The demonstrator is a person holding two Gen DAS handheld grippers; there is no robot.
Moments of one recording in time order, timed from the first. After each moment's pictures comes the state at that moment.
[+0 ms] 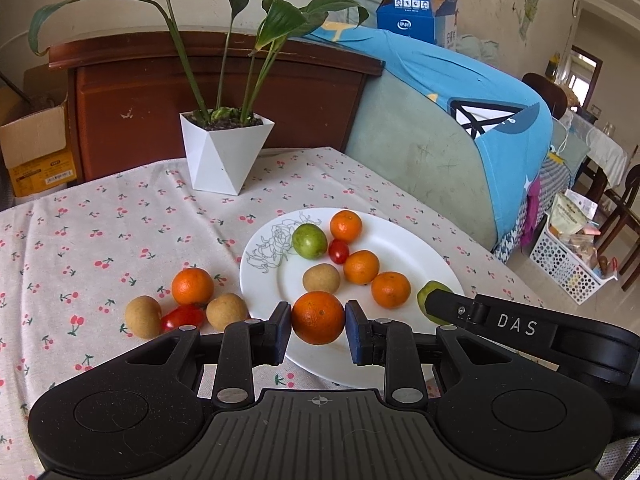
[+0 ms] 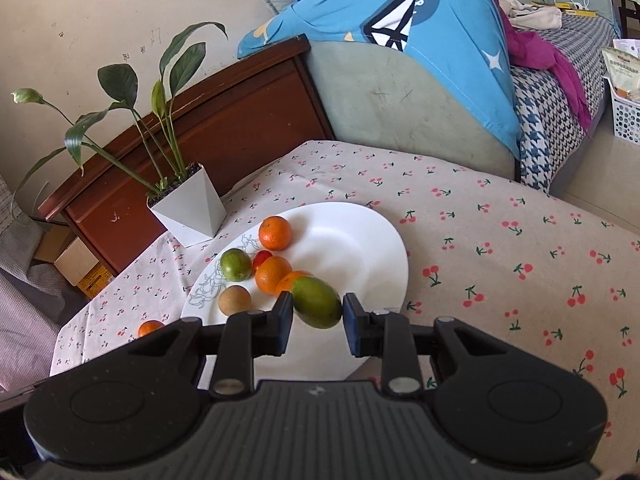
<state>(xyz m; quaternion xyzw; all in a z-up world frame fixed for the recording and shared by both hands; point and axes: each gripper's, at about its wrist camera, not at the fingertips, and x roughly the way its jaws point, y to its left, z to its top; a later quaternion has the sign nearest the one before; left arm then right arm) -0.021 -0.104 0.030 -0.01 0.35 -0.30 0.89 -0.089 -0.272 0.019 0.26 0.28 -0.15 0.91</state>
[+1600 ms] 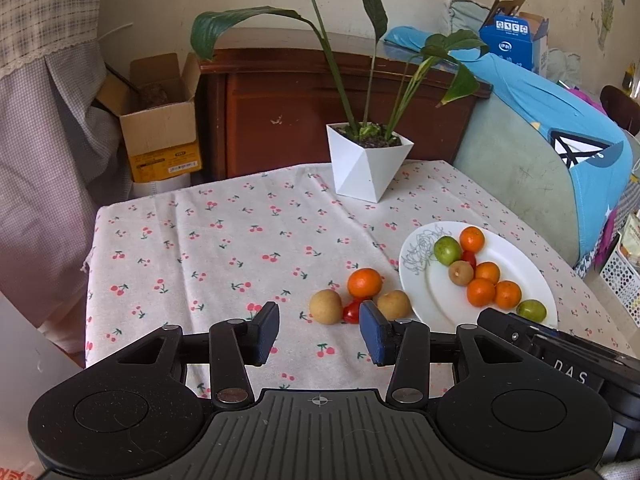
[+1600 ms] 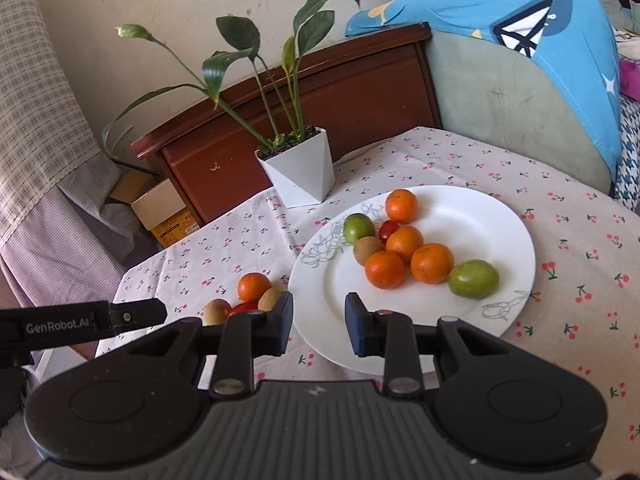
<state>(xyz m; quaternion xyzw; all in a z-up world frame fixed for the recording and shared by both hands) -0.013 -0.012 0.059 -0.01 0.37 -0.17 0.91 -0.074 -0.204 0.029 0.20 0.29 -0.01 0.94</state>
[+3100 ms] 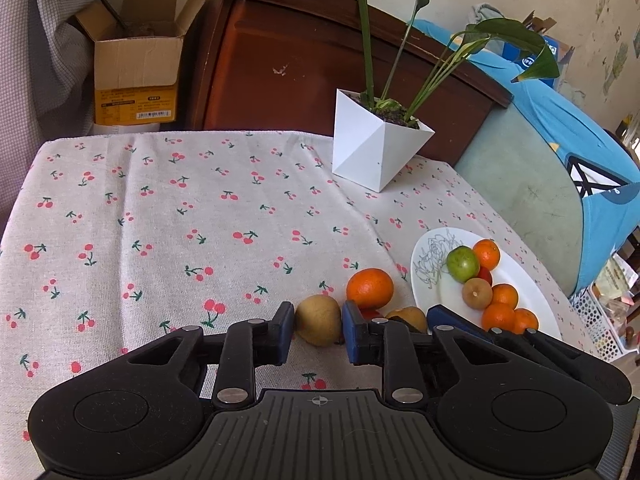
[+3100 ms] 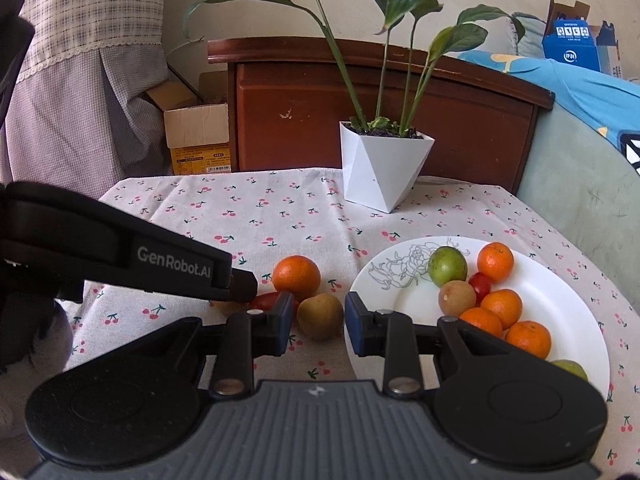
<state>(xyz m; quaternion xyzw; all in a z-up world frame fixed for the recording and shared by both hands) 0.039 -0.013 0.001 -0.10 0.39 -0.20 0.89 -0.019 -0.135 -0.002 -0.03 0.28 0.02 0.96</state>
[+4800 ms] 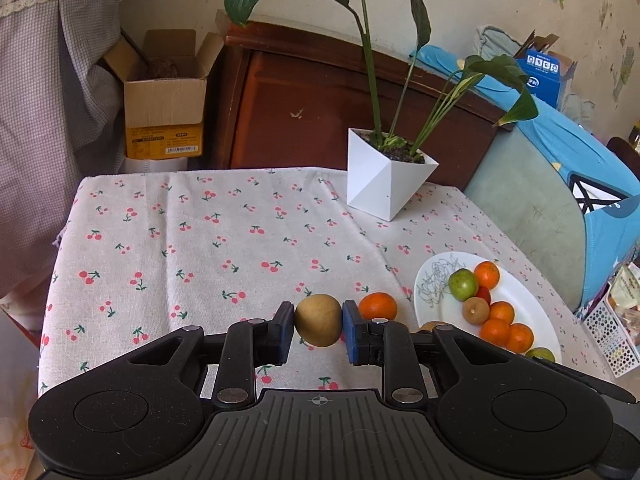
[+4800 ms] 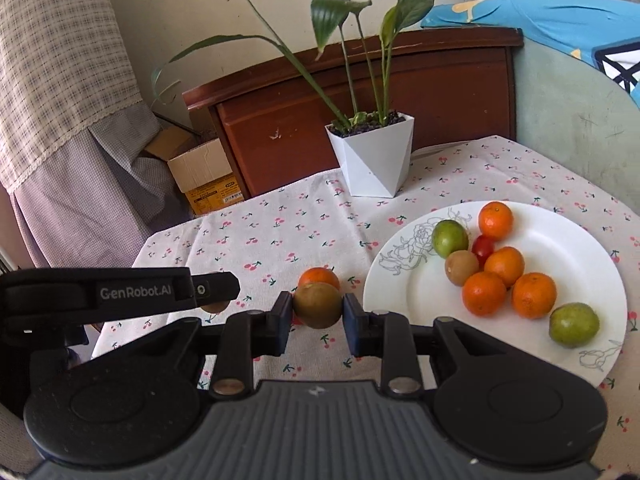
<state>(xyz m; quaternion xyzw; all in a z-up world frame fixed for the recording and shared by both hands) 0.019 -0.003 0.036 -0.08 0.37 -0.17 0.91 -0.034 -0.169 0.031 0.14 0.30 0.04 0.94</state>
